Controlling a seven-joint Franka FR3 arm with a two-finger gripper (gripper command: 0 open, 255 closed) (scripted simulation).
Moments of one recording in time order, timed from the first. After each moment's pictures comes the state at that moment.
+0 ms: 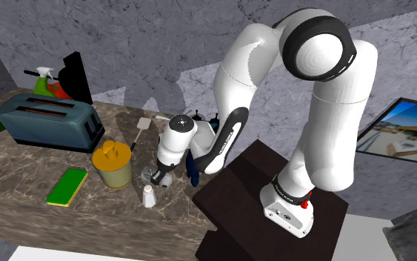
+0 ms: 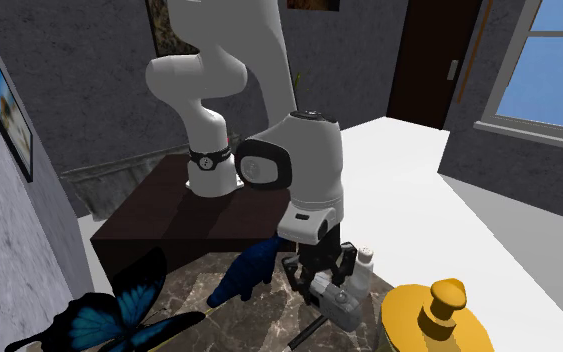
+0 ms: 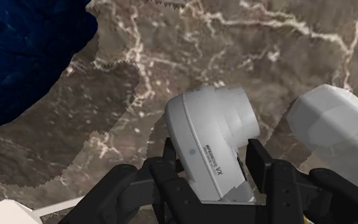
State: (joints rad) arm 0.45 0.39 0.08 -2.51 -0.62 3.08 0.87
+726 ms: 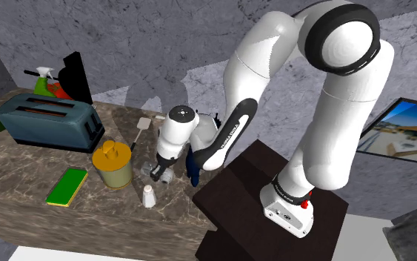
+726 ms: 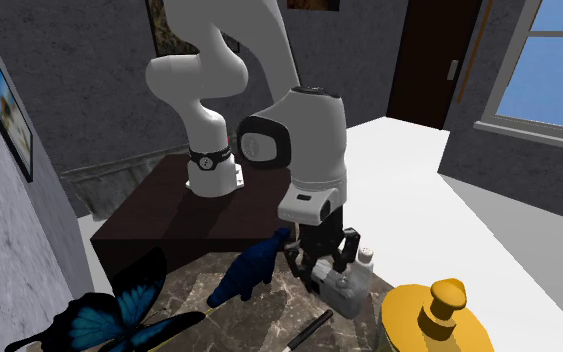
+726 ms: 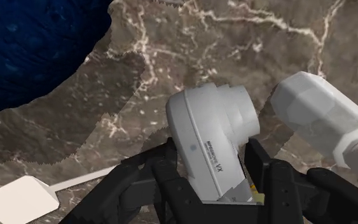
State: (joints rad) arm 0.32 0.28 0.23 -2.54 -0.50 2.99 0.76
